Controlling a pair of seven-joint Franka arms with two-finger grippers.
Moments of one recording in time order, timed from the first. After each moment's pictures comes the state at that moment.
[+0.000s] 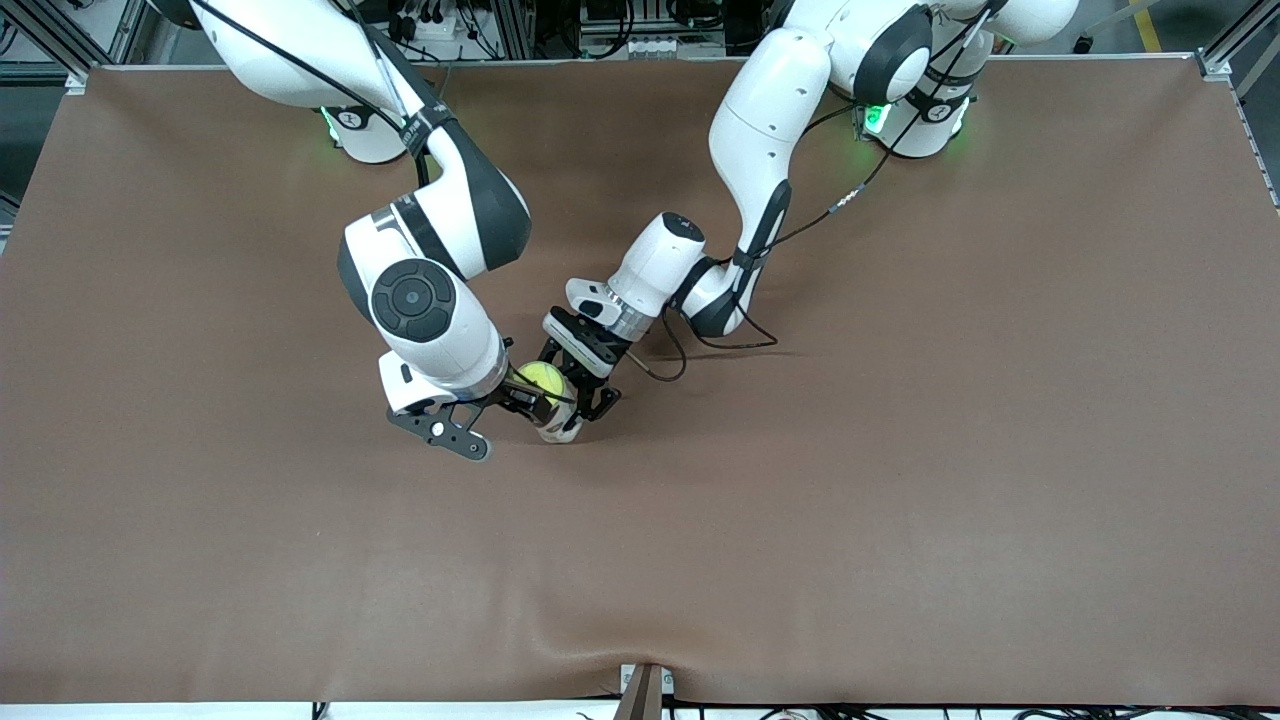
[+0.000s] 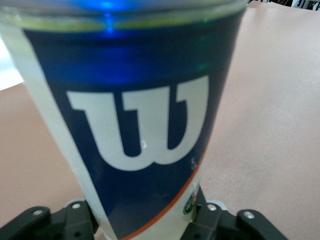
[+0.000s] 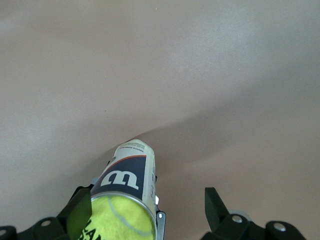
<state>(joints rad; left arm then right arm) -0.98 1.10 0.11 -1.40 -0.21 3.48 0.02 0.44 0.57 0.07 -1.36 -0.04 1.89 0.93</state>
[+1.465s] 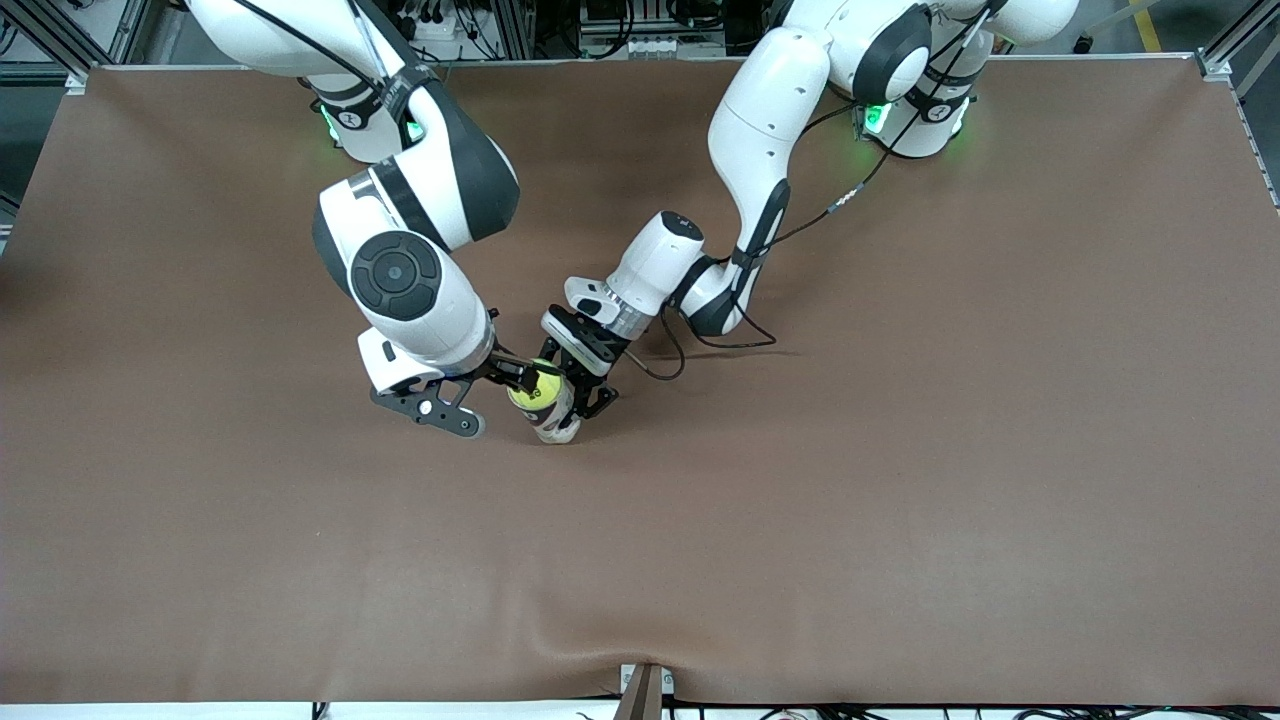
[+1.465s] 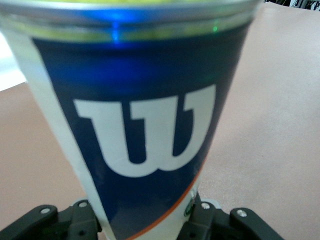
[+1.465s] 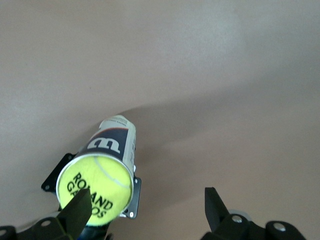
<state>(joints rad) -0.99 1.10 0.11 -1.40 -0.21 3.48 0.02 0.44 0.51 0.07 -1.34 -0.02 1.73 0.87</state>
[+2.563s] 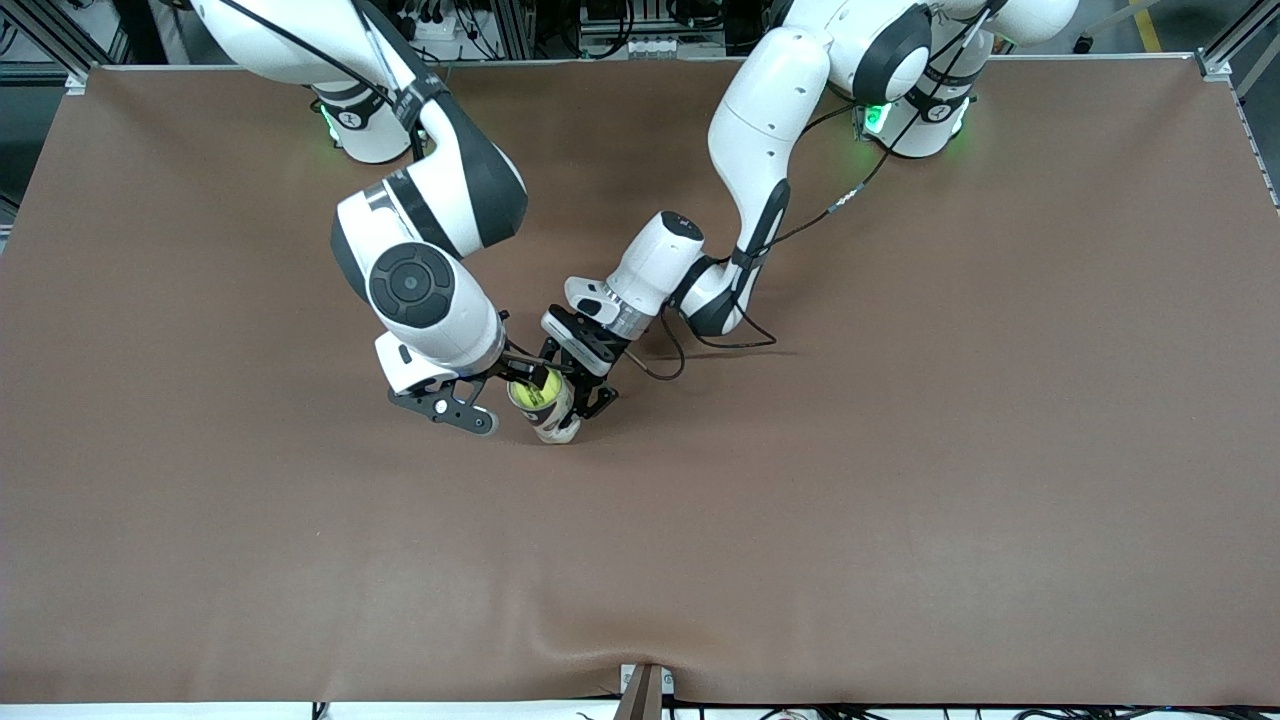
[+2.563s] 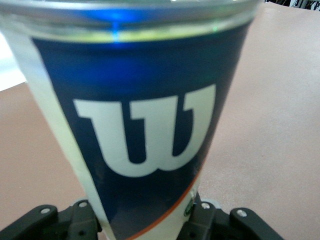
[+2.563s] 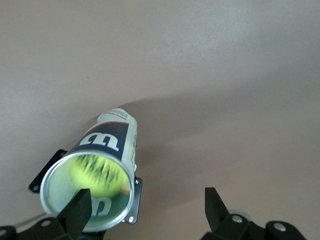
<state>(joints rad) -0.99 1.10 0.11 -1.40 -0.21 3.48 0.02 0.44 0.52 0.08 -1.43 -0.02 1.82 0.86</state>
